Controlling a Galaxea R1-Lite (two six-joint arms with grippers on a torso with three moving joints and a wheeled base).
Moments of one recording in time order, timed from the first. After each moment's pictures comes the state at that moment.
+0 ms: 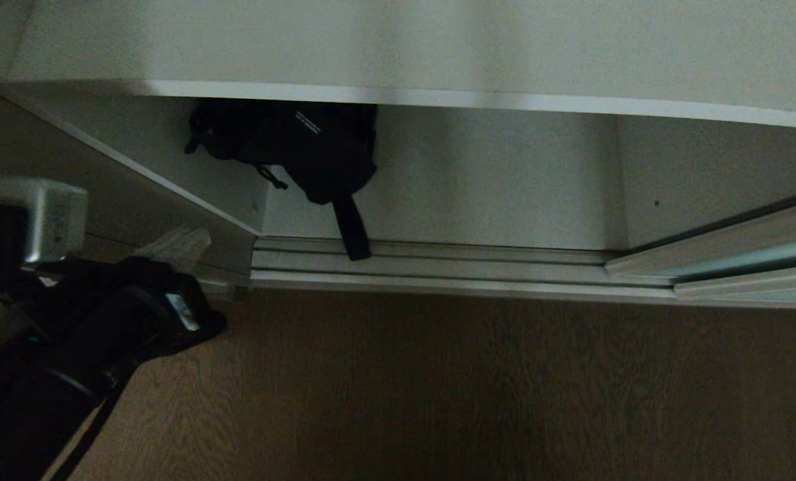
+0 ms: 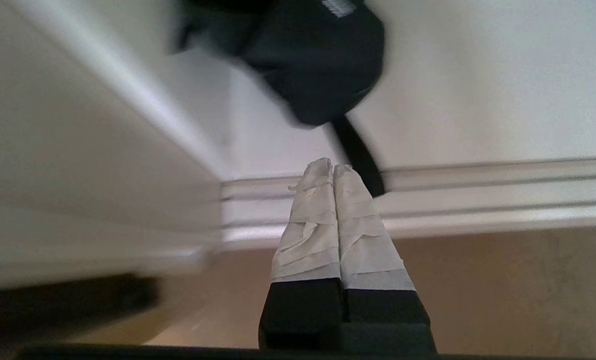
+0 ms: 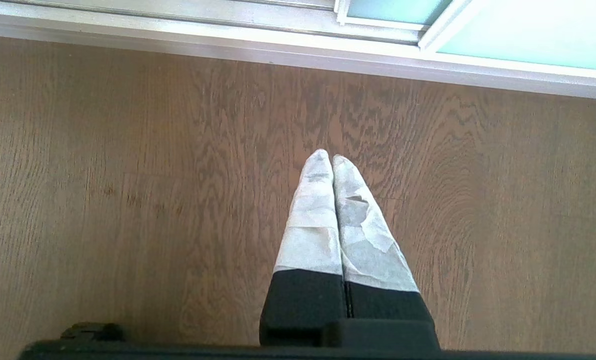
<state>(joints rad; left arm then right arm) -0.54 1.26 -0.37 -1.12 0.42 0.18 0.01 0.00 0.00 0.00 0.00 0.01</state>
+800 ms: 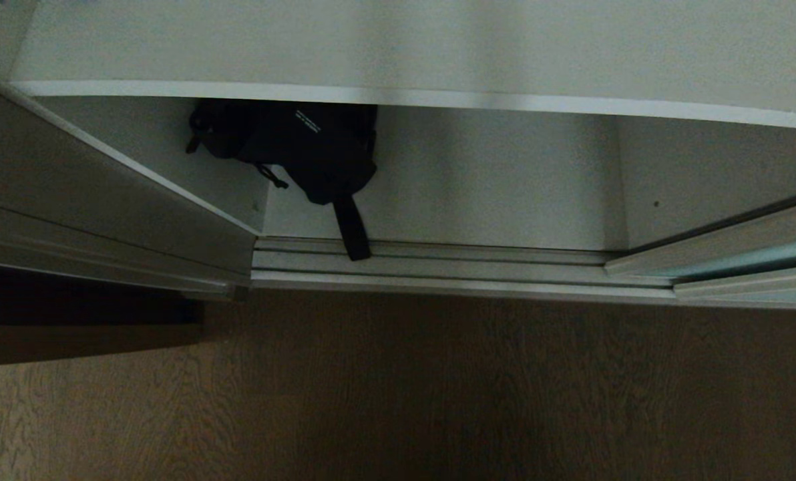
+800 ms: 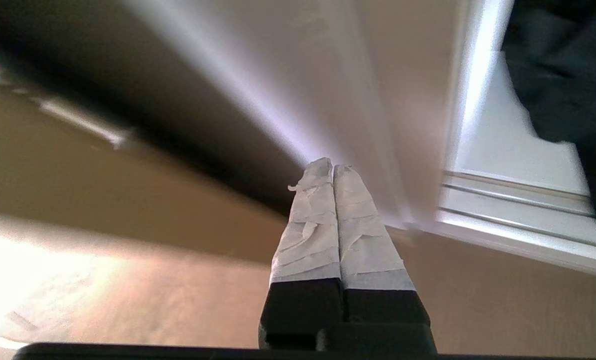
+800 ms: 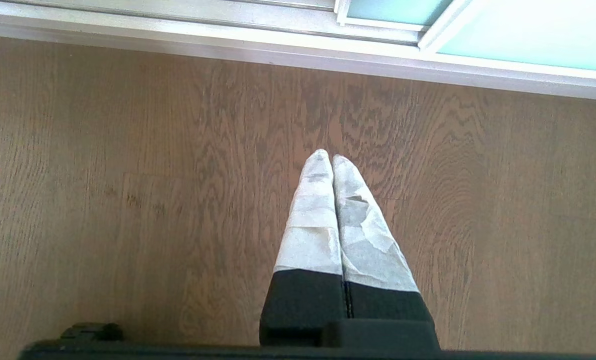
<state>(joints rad) -0.20 0.63 -0.27 -0.69 0.60 0.22 0.01 0.00 0.00 0.00 0.00 0.01</state>
